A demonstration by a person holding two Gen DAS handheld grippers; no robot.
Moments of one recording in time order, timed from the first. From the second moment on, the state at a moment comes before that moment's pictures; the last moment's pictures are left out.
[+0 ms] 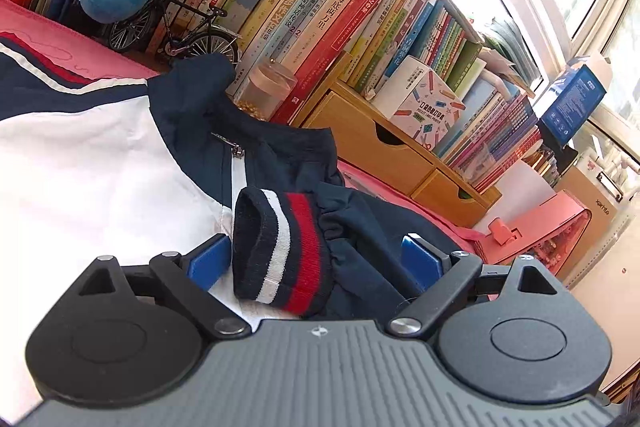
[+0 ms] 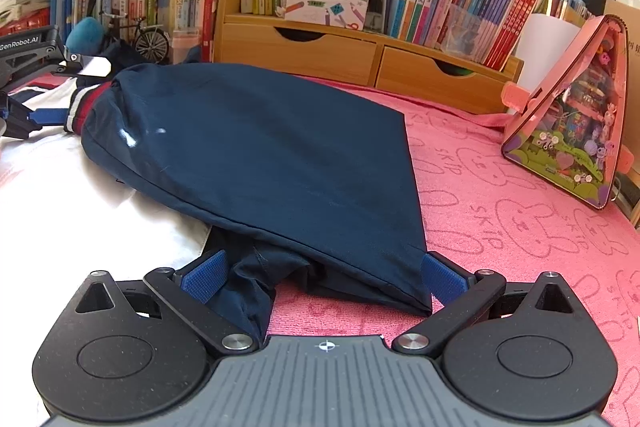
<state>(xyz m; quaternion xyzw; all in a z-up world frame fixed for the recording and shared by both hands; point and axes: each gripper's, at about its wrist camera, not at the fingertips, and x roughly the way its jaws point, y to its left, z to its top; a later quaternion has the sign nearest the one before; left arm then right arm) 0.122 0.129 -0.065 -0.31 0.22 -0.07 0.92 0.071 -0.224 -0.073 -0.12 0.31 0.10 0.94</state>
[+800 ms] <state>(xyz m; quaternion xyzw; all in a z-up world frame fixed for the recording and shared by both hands) 0.144 0.096 -0.053 -0.20 0.29 -0.04 0.94 0.076 -0.232 -0.074 -0.09 0.33 0.11 0.93</state>
